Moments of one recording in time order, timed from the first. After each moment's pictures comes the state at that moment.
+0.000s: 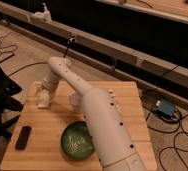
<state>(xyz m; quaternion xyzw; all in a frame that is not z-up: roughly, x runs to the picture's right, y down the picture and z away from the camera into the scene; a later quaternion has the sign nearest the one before) -0.297 0.050 0.914 -0.20 -0.47 -0.42 0.75</state>
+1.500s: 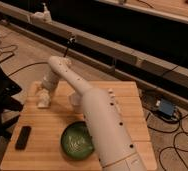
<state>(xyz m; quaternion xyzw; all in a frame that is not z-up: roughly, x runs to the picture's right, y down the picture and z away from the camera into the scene) -0.298 0.045 0.913 -0.19 -0.47 -0.43 0.75</state>
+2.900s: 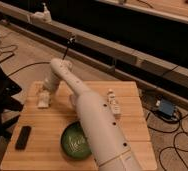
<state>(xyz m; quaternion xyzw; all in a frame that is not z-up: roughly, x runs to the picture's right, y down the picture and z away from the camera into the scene) -0.301 0.063 0.940 -0.20 -0.49 -0.42 0.74</state>
